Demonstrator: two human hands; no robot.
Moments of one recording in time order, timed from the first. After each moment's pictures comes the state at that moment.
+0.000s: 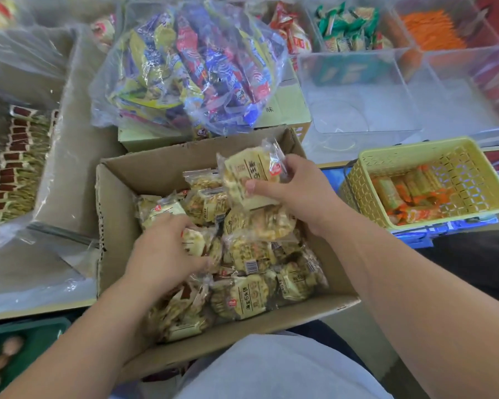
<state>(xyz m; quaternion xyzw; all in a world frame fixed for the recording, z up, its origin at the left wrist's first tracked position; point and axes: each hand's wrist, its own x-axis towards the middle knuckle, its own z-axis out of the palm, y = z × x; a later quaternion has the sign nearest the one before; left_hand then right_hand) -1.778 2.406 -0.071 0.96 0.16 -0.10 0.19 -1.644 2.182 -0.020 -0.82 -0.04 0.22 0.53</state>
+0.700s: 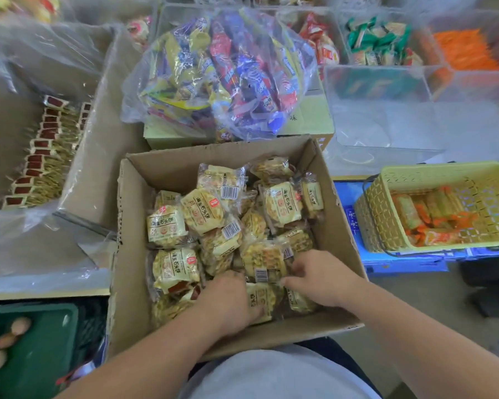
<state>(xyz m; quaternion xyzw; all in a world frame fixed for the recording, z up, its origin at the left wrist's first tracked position) -1.800 2.326 -0.117 0.92 0.07 -0.35 0.17 -1.700 2.147 -0.070 -0.89 -0.17 0.40 0.11</state>
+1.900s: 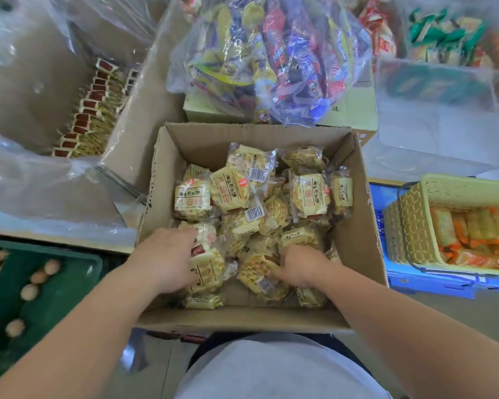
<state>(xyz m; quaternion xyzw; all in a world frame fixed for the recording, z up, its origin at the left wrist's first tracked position) -1.830 2.416 -0.052 0.93 0.20 -0.30 0.09 -1.699 2.194 -0.132 -0.85 -0.26 0.46 -0.03</state>
